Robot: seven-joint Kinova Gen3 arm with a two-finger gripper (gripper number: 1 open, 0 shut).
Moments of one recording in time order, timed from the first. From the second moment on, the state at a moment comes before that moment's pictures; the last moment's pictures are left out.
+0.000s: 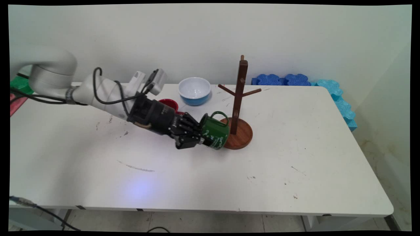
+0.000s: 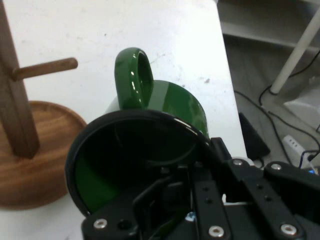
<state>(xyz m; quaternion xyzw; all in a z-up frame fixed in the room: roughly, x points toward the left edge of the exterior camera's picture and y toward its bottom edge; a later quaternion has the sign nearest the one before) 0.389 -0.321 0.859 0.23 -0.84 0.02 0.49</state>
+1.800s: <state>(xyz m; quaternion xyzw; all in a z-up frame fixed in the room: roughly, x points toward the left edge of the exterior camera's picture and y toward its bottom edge) 0.444 -0.300 0.895 0.18 -0.94 0.10 0.27</state>
